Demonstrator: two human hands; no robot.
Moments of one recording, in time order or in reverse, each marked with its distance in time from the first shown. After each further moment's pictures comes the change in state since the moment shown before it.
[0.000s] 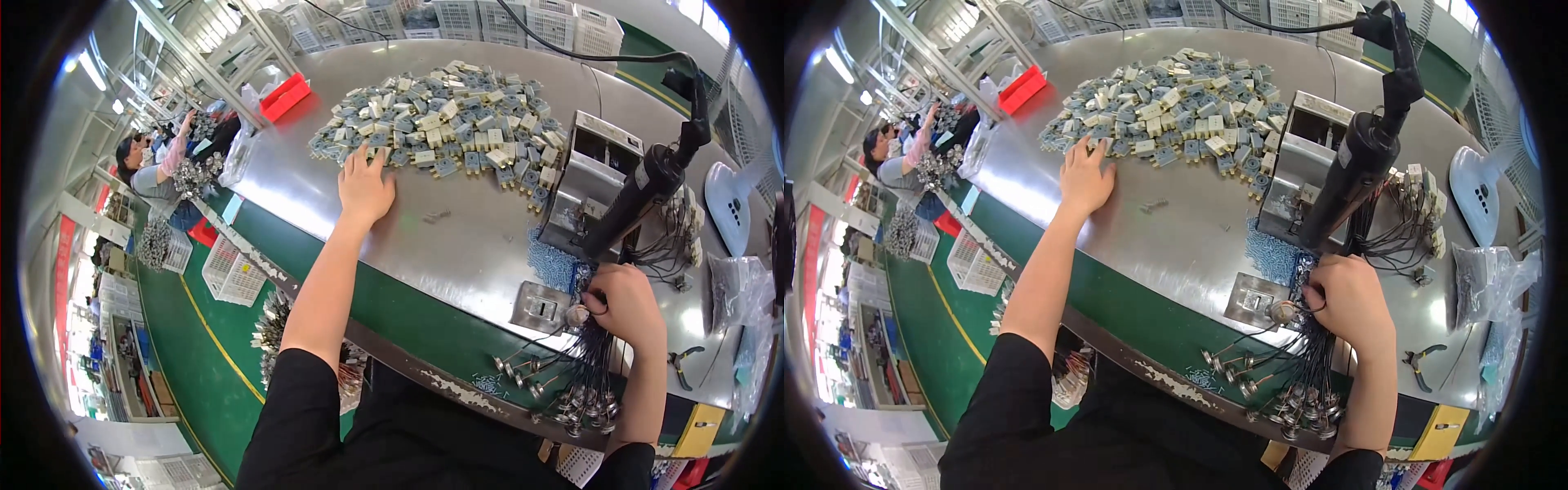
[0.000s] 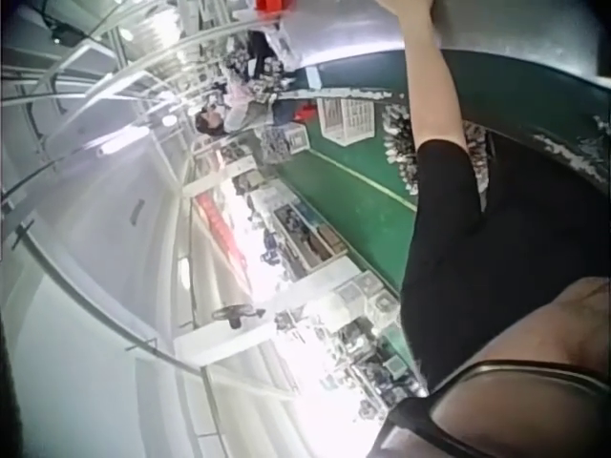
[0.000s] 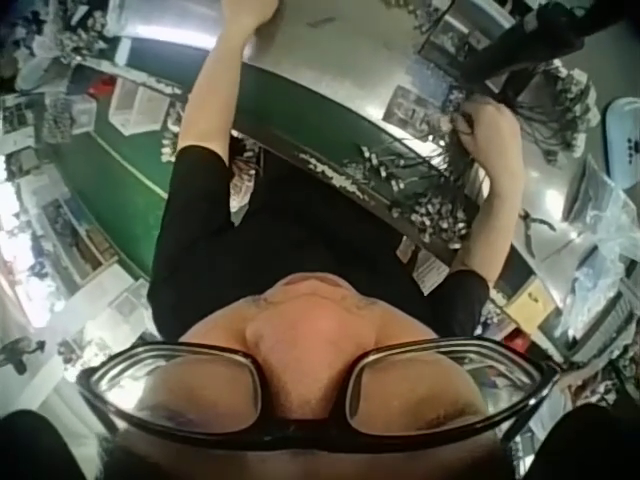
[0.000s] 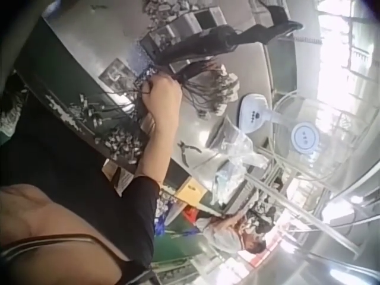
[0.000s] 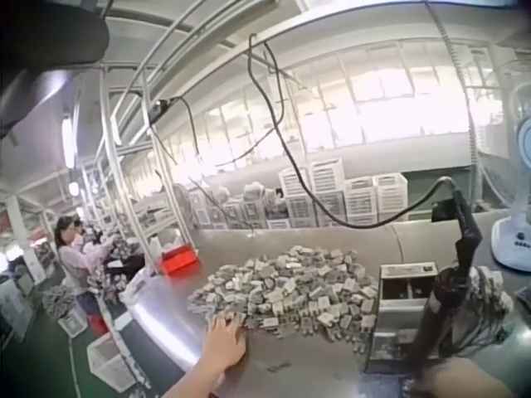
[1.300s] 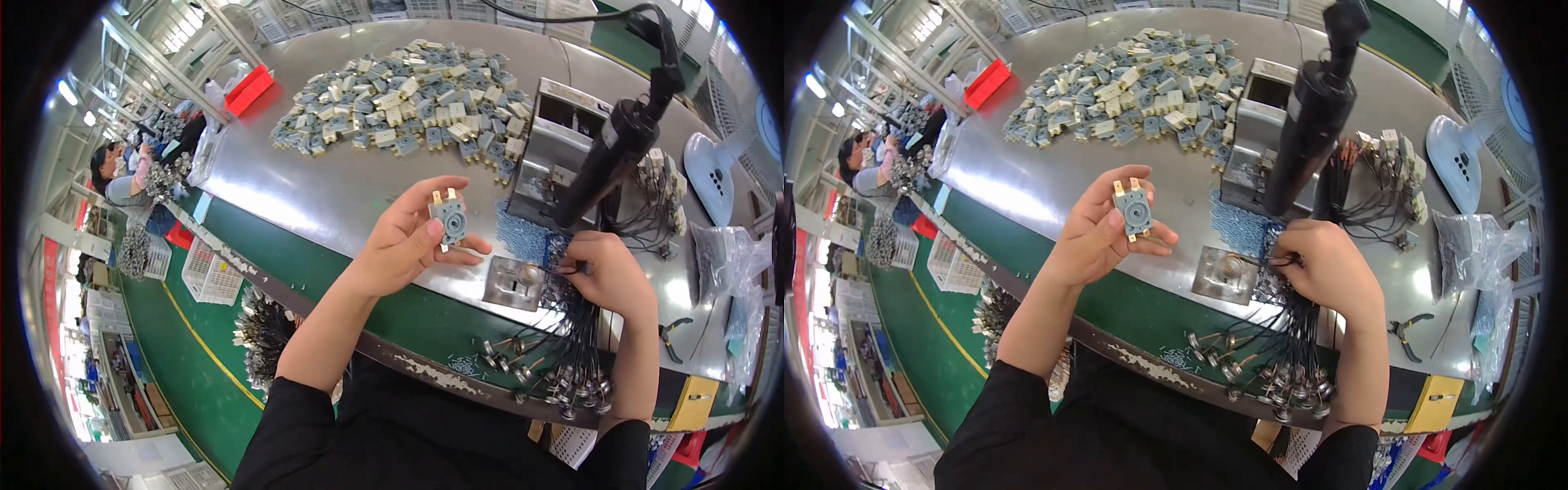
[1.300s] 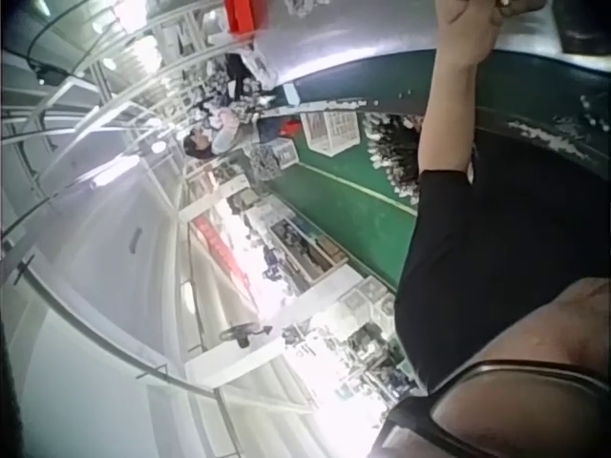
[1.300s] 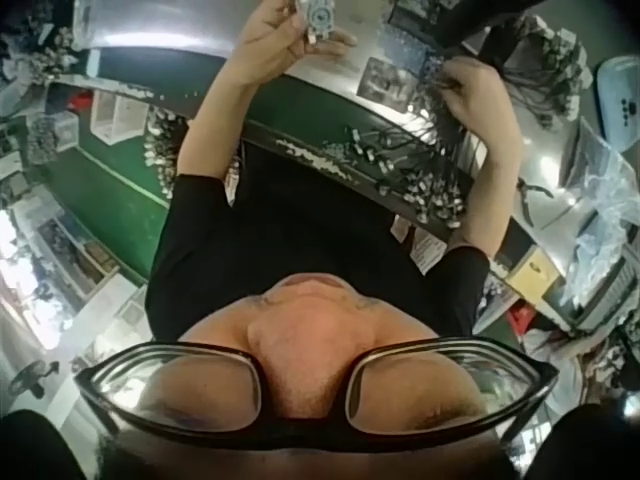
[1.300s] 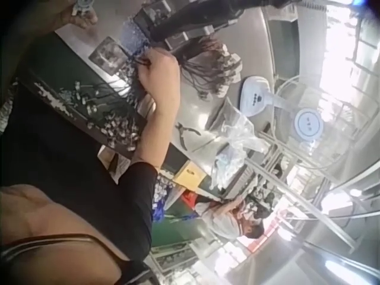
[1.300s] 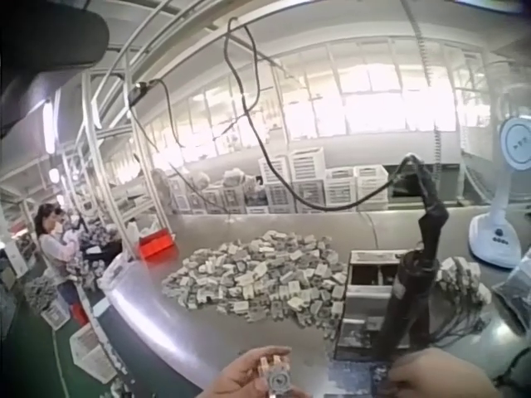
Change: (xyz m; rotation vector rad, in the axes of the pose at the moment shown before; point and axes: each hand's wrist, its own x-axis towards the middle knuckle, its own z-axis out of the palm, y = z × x) left_hand -0.090 0.138 -0.116 -2.282 -0.860 0.088; right_hand 0.003 0.003 -0.011 0.292 -0.003 -0.035
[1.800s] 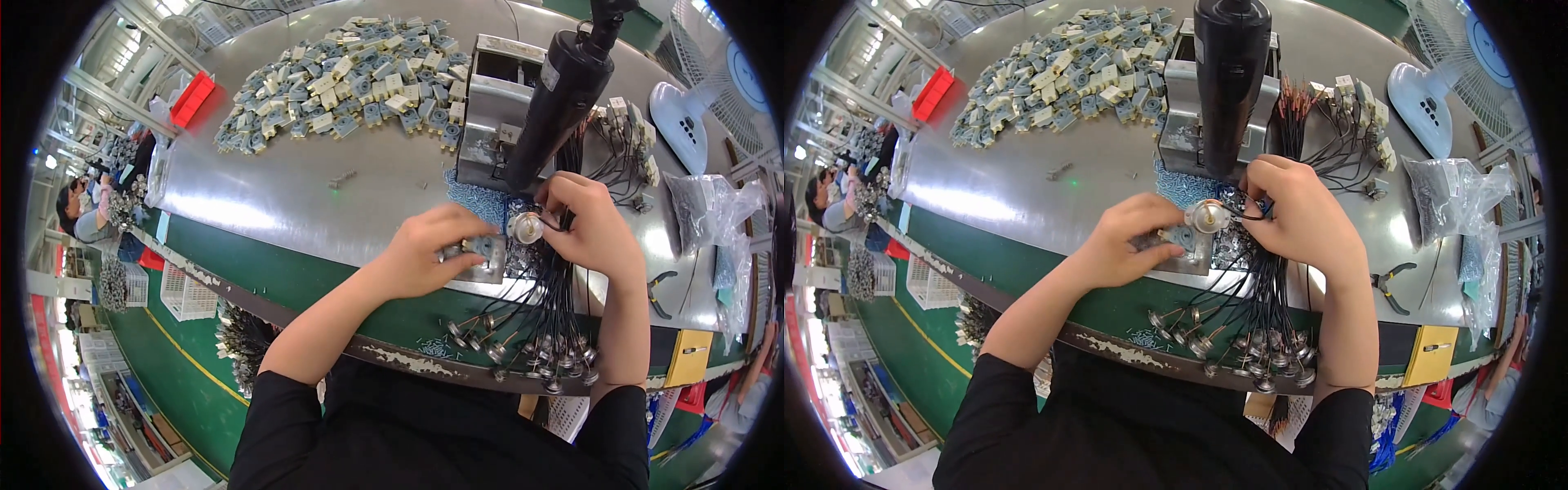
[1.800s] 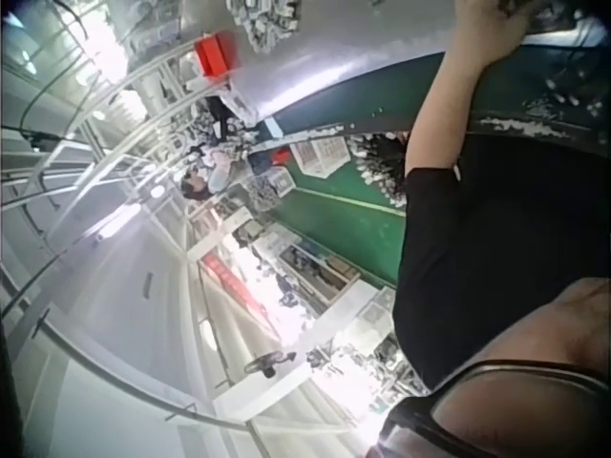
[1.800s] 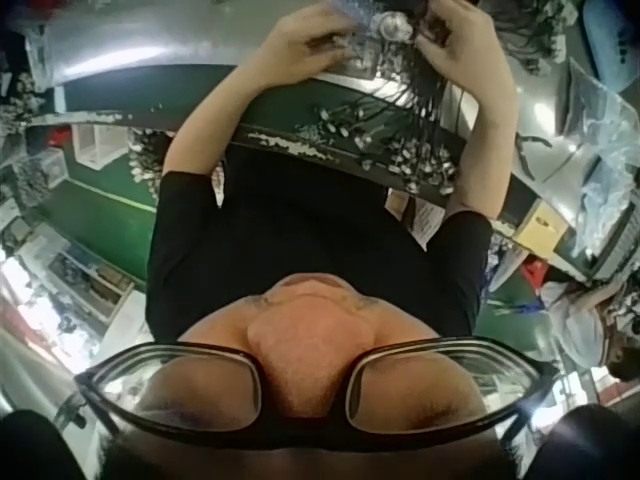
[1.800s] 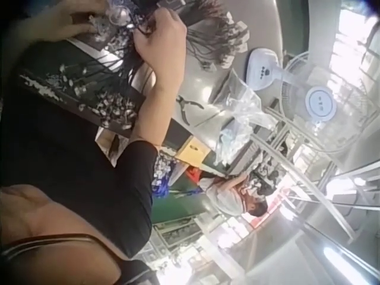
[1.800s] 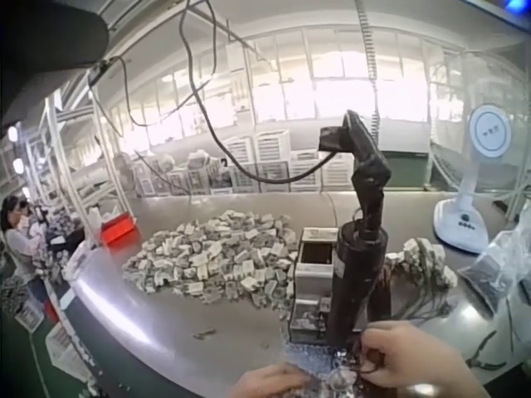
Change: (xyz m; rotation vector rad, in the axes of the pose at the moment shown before) left_hand 0.034 -0.072 0.016 1.108 -0.120 0.264; right_hand -0.001 0.001 -0.013 0.083 0.161 0.024
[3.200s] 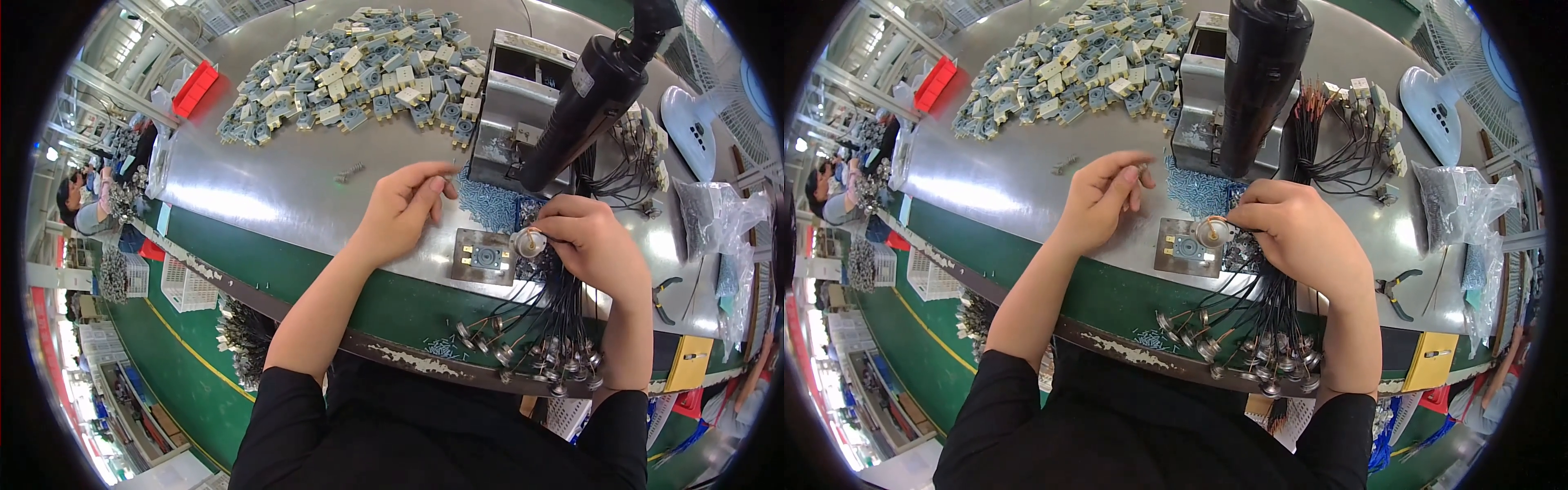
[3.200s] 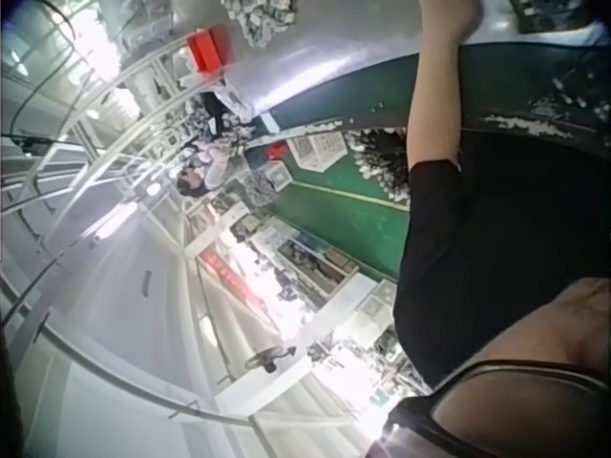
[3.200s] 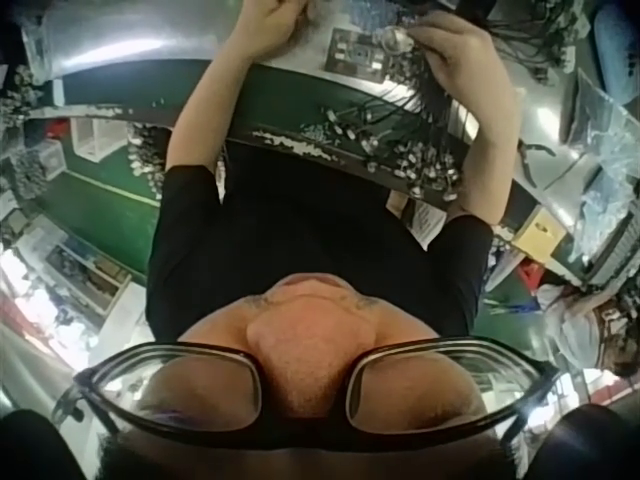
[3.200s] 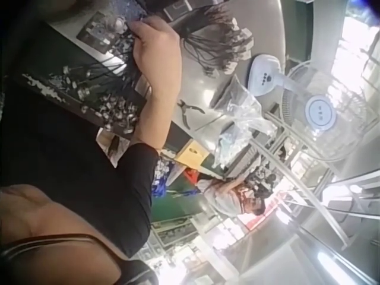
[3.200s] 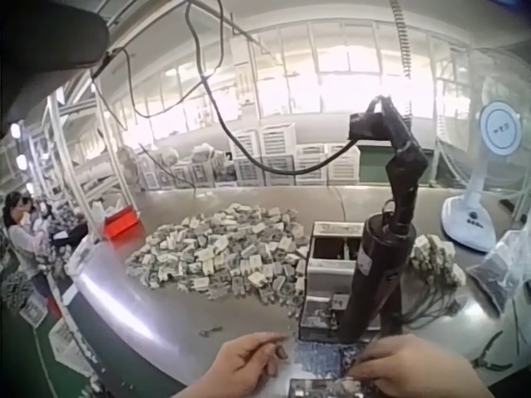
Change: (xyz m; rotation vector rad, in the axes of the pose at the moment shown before) left_hand 0.001 -0.026 -0.030 -0.441 0.231 -0.451; right_hand -0.006 -0.012 0.010 -0.099 -0.073 -0.138
